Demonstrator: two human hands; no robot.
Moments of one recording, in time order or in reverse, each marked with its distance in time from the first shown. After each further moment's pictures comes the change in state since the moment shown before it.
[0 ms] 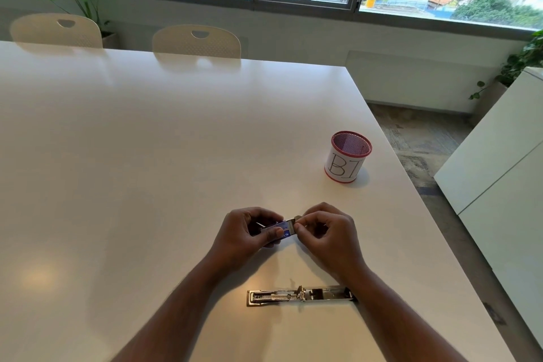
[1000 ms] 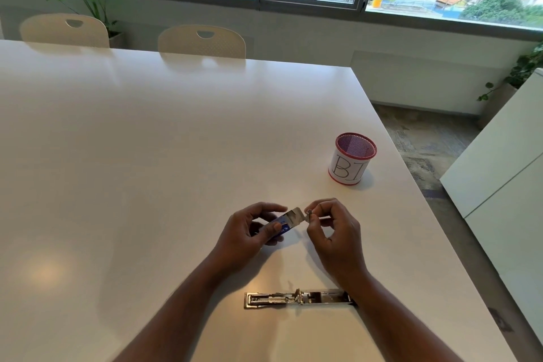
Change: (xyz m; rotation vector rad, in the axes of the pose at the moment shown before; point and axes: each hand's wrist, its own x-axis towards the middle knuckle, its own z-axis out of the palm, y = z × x) left_hand 0.000 0.009 0.003 -0.051 -0.016 -0.005; right_hand 0.000 -0.004 0.007 0.170 0.150 -0.064
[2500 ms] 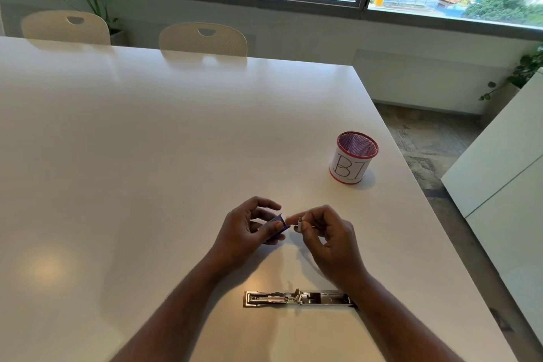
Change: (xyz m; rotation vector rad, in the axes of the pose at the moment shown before) left_hand 0.000 0.001 -0.003 -0.034 0.038 -0.019; right_hand -0.006 -0.008 0.000 0.158 -0.163 0.005
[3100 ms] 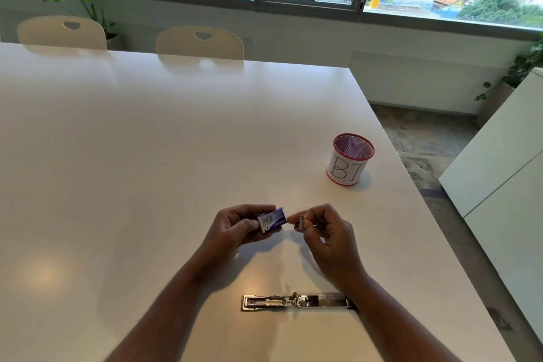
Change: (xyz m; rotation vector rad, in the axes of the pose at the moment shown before) left_hand -0.004 -0.003 -0.012 -0.334 -0.039 -0.114; right_hand 0.002 0.003 0.000 0.009 0.041 0.054
